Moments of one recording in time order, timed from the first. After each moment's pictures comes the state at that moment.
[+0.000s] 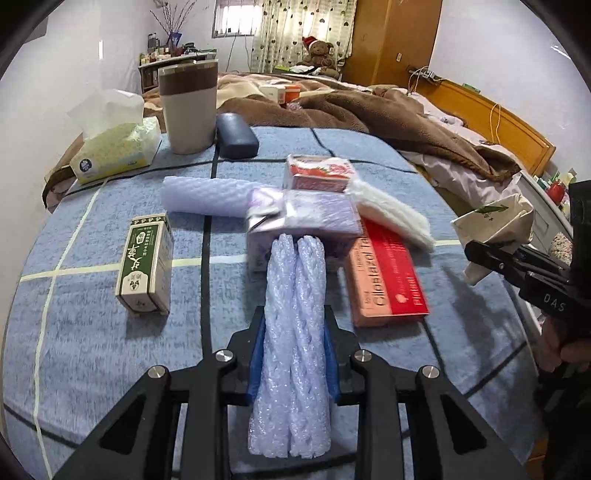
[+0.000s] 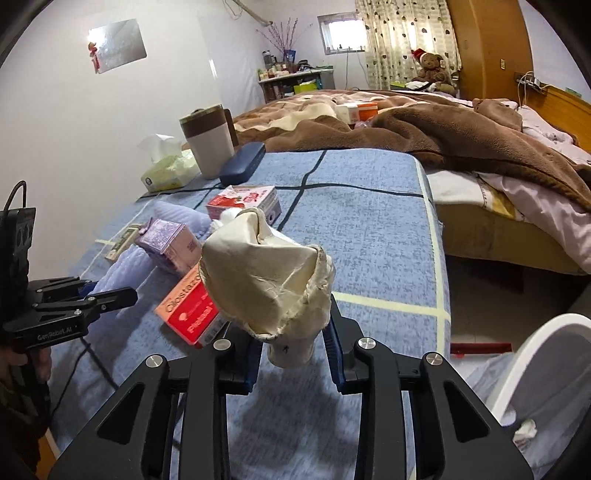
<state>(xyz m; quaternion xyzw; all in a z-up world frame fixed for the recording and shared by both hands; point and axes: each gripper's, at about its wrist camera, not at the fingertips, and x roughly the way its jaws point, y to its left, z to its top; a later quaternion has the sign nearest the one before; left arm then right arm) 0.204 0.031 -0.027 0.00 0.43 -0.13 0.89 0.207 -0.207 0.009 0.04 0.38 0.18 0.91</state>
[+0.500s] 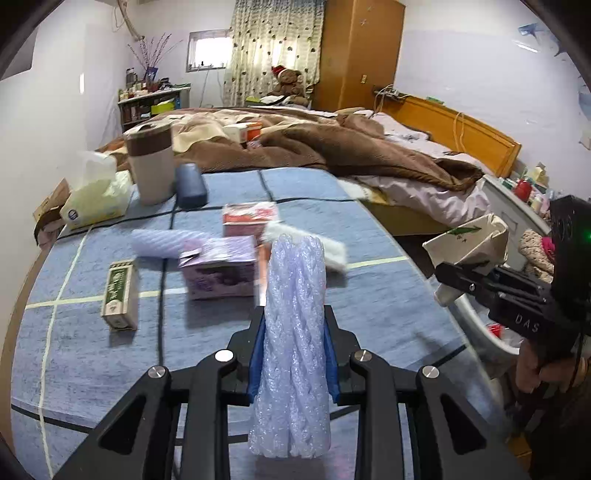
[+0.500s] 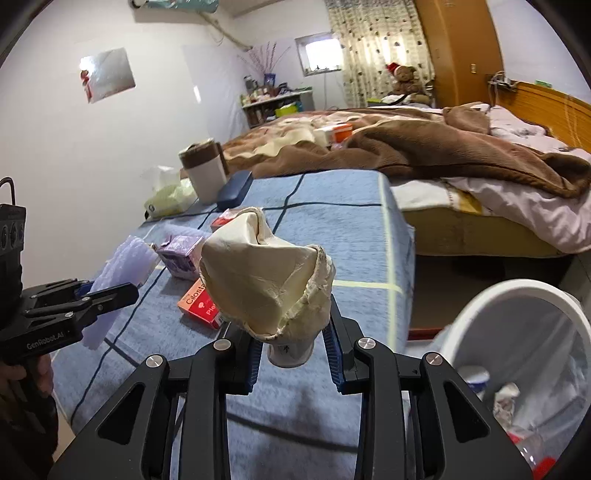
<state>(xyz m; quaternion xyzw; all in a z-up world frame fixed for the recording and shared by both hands) 0.159 -0.016 0.021 0.01 0.37 -0.18 0.91 0.156 -0.241 0.034 0.07 0.34 0.14 0.93</state>
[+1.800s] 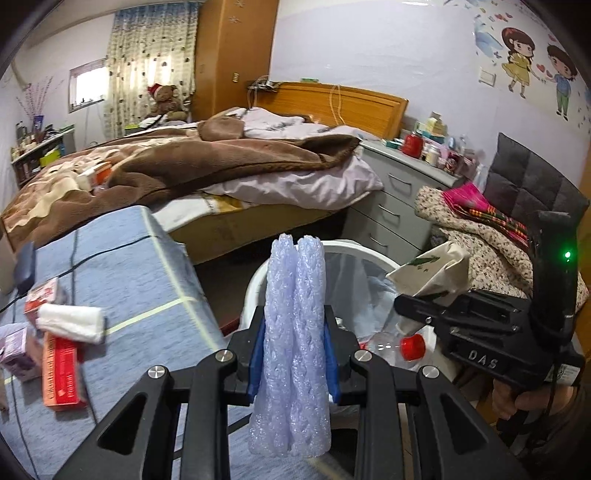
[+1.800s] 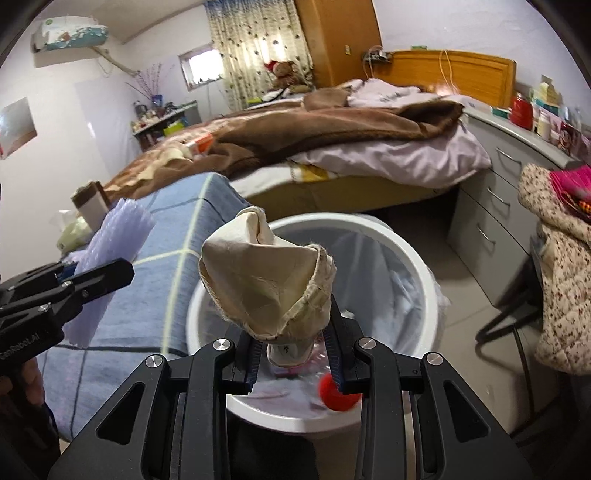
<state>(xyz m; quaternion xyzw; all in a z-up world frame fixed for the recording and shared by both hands) 0.125 -0.232 0.036 0.08 0.34 -0.37 0.86 0.092 -0.375 0.019 0.13 0.37 -0.06 0.92</state>
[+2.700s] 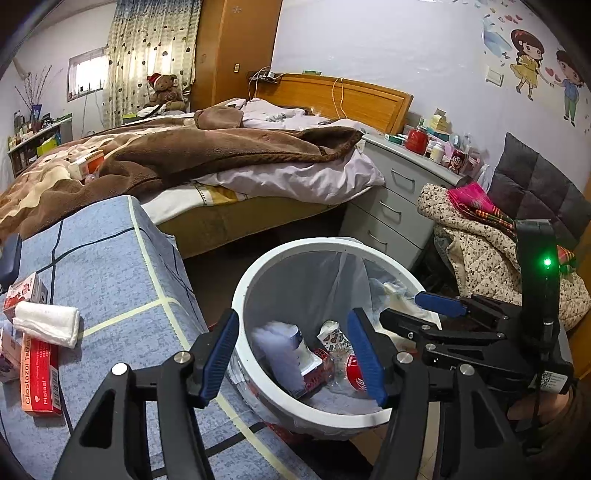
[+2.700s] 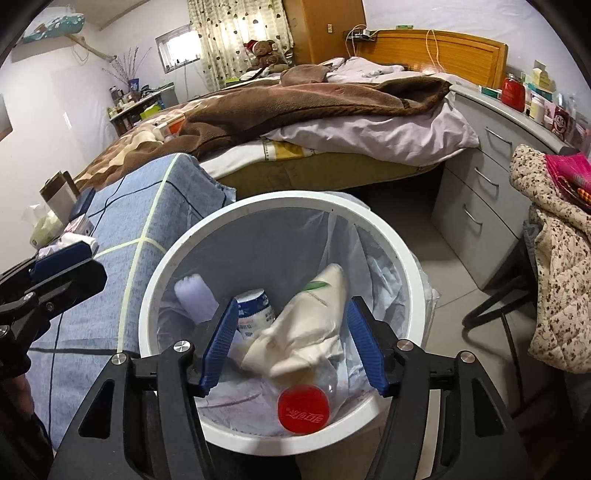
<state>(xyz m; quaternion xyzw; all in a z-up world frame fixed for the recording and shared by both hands) 0.139 -0.251 0.022 0.07 0.36 -0.37 0.86 0.100 -0.394 0.009 0.12 0.41 -0.09 0.90</state>
